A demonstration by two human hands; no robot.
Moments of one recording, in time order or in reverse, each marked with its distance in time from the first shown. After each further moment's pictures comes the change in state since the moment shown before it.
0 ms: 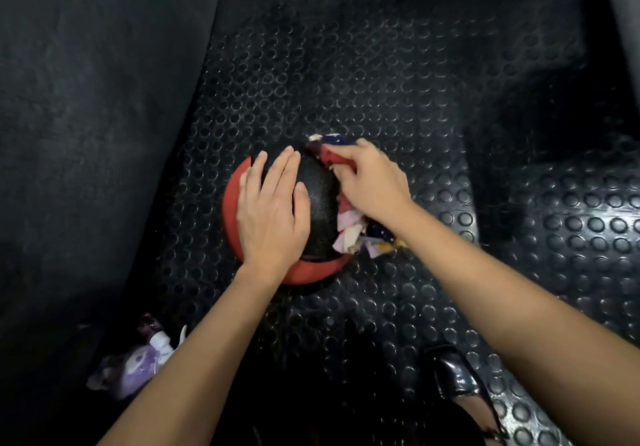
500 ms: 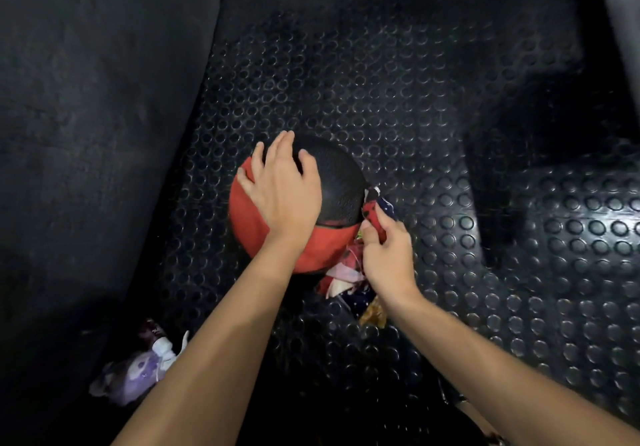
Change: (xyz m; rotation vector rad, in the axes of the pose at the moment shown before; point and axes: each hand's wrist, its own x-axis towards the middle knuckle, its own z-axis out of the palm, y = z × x) left_hand 0.043 0.031 0.005 -0.070 -0.080 -0.433; right_hand -0.075 0.023 0.046 0.539 0.208 0.421
